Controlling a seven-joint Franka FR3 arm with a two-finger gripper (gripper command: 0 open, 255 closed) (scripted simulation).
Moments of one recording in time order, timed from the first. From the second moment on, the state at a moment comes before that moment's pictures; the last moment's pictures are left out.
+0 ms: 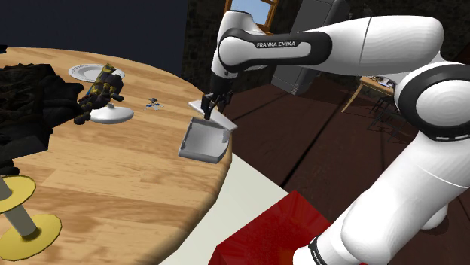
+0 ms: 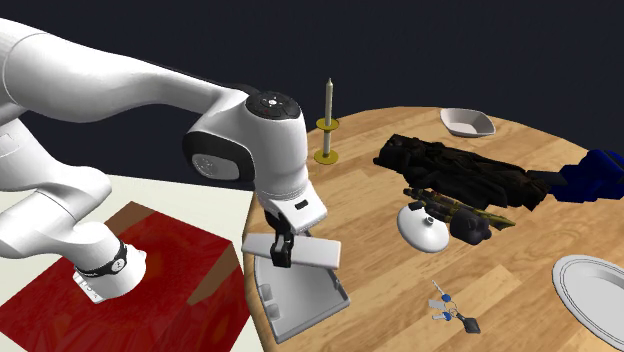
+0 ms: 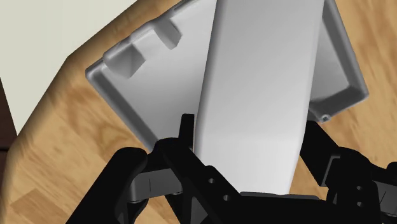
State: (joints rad) arm 0.03 0.05 0.20 -1.88 0.00 1.94 -0.02
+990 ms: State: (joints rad) arm 0.03 0.09 0.20 -1.97 -0.01 2.06 -0.01
